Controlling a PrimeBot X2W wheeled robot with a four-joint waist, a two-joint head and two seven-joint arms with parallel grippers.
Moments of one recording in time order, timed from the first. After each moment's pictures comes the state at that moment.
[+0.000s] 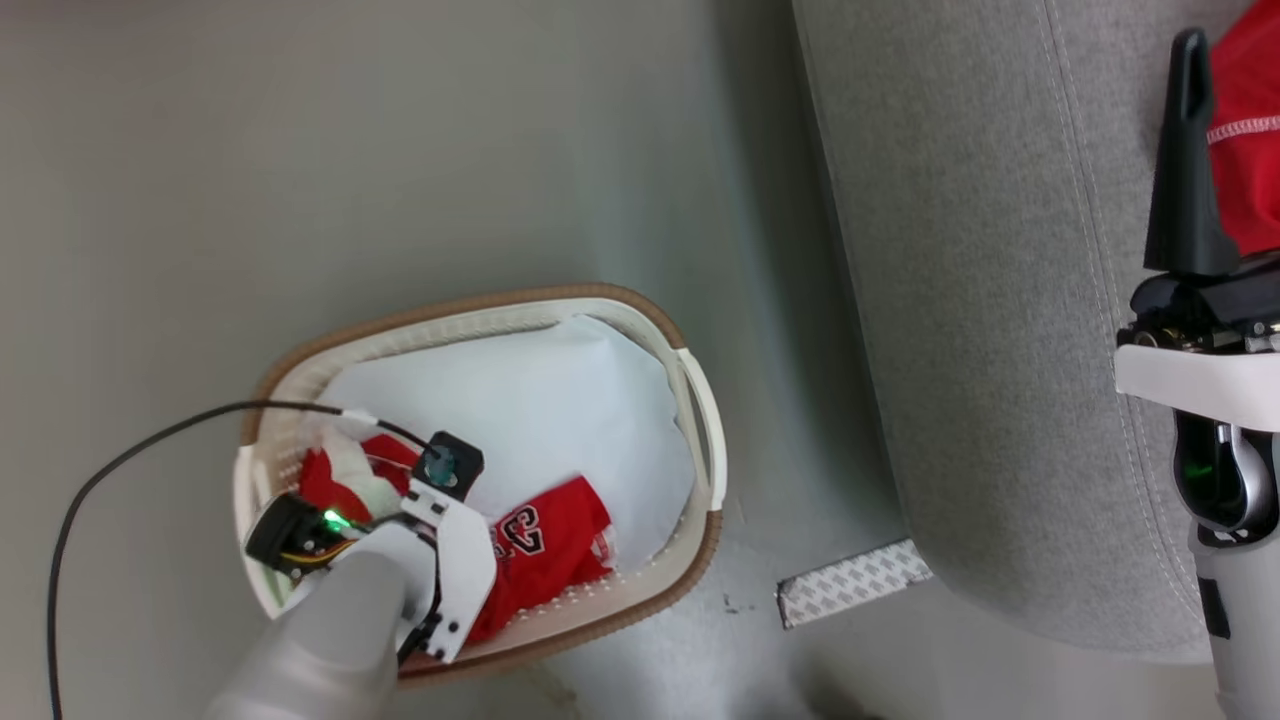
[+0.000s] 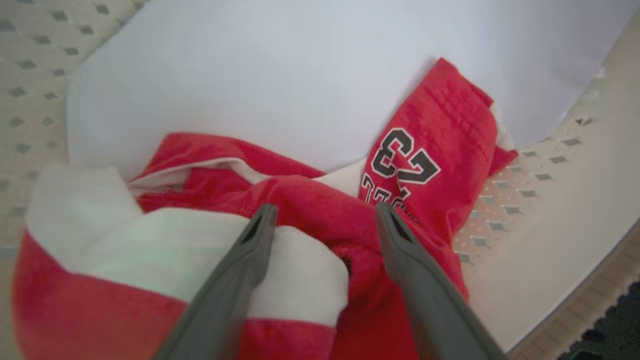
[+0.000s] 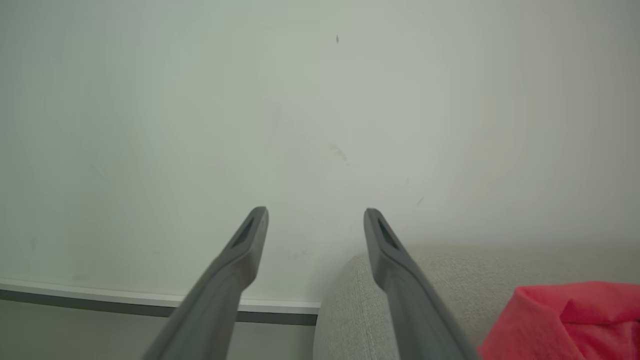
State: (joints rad) left arm -0.80 0.11 -0.50 1.21 -0.02 -0.13 0.13; right arm -0.61 -0.15 0.08 0.03 0.37 0.13 -0.26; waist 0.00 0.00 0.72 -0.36
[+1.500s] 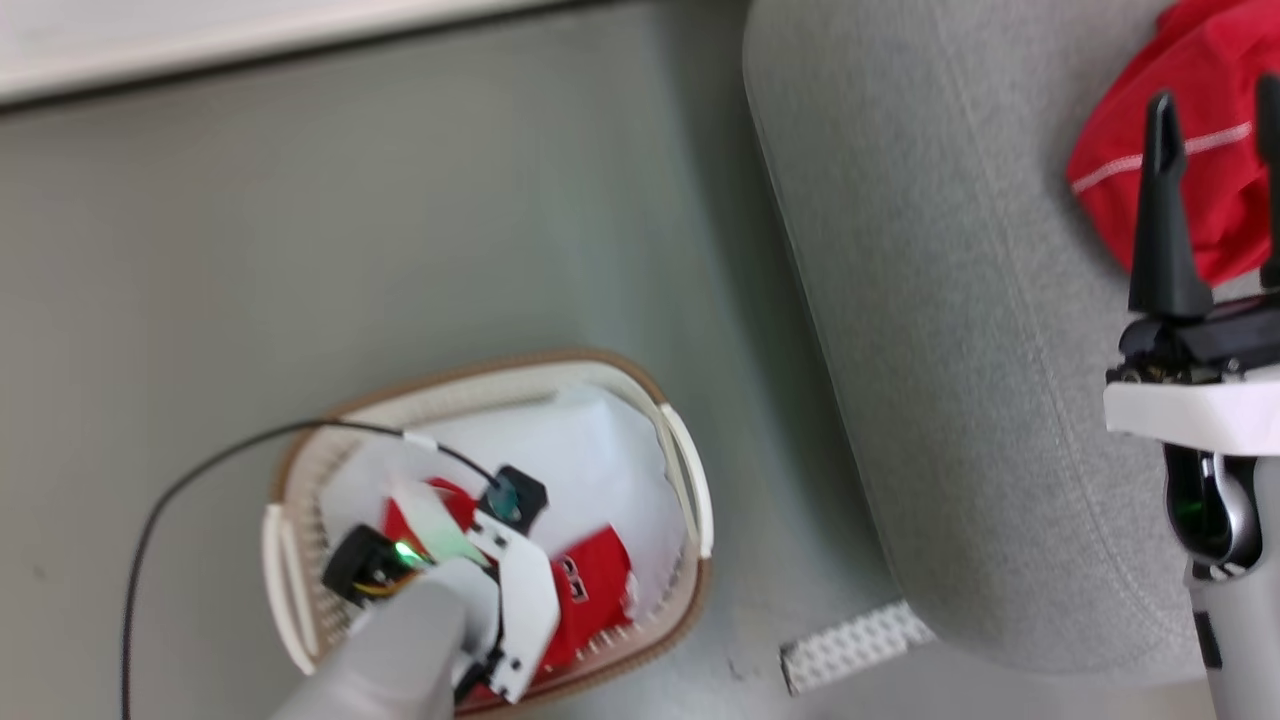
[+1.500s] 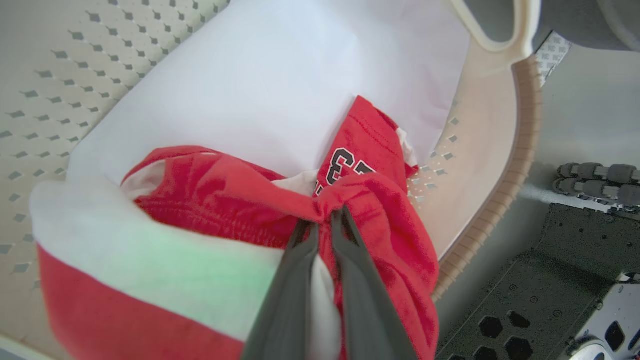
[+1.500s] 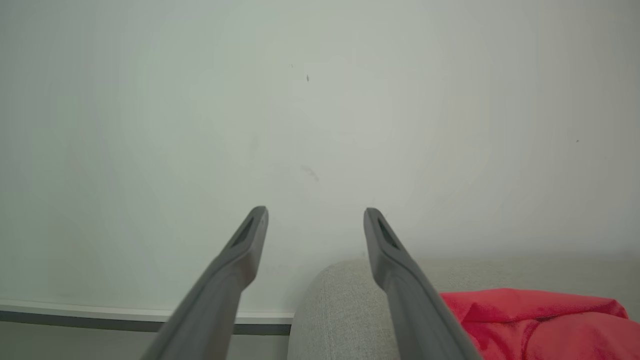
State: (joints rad) left arm -0.80 0.08 -0.81 1.21 -0.33 -0.13 0.18; right arm -0.57 -0.15 0.07 0.08 0.34 0.13 -0.26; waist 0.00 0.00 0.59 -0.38
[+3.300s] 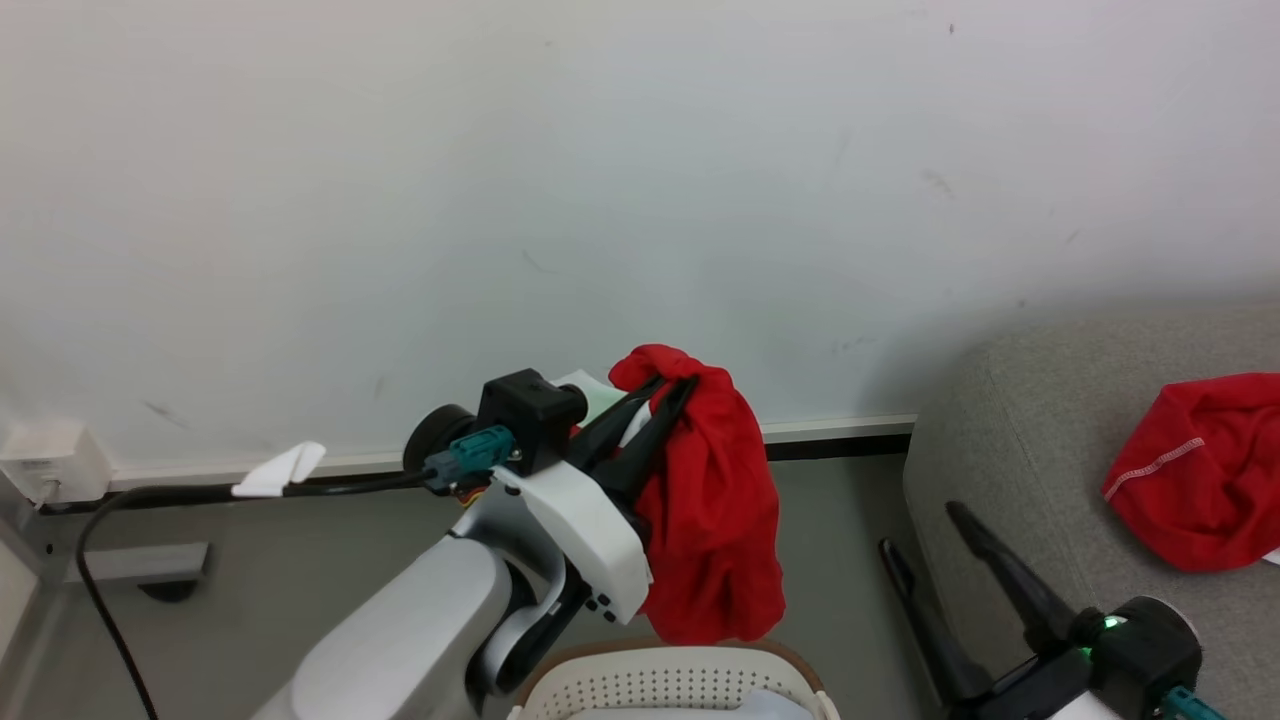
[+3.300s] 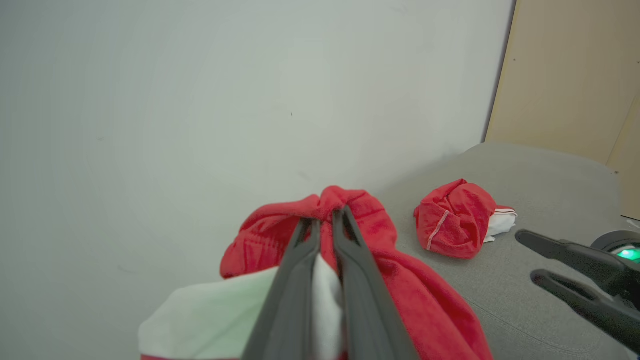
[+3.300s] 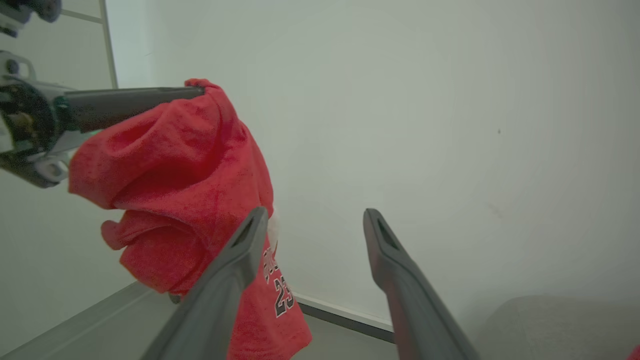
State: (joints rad) left arm -0.63 0.28 -0.78 0.19 -0.59 0.06 -0.05; right arm -0.14 -0.28 0.42 0.08 0.45 0.13 -0.26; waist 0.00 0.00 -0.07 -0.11
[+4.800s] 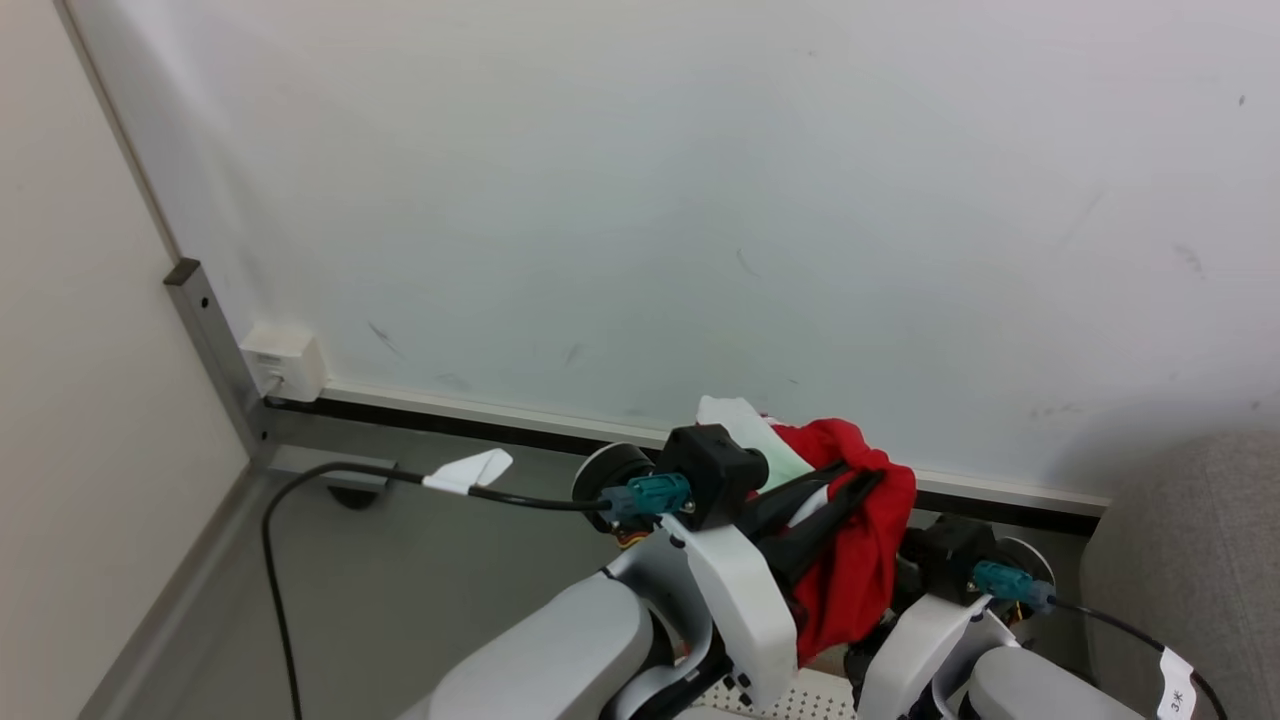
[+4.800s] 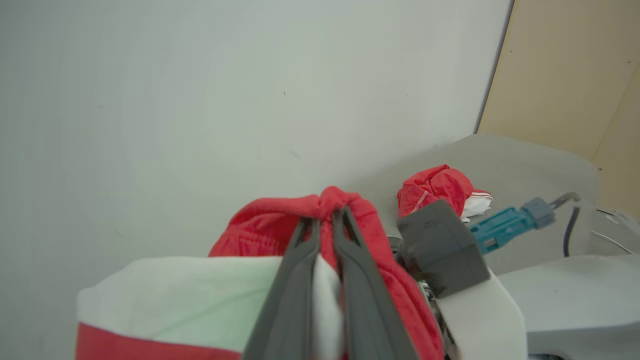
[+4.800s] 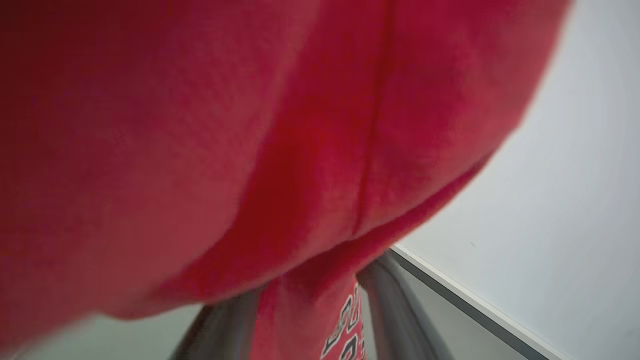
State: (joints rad) left arm -0.68 0.13 -0.95 0.23 -0.63 -0.03 0.00; right arm -0.58 -0.24 0.99 0.62 0.77 0.13 -0.26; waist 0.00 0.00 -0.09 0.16
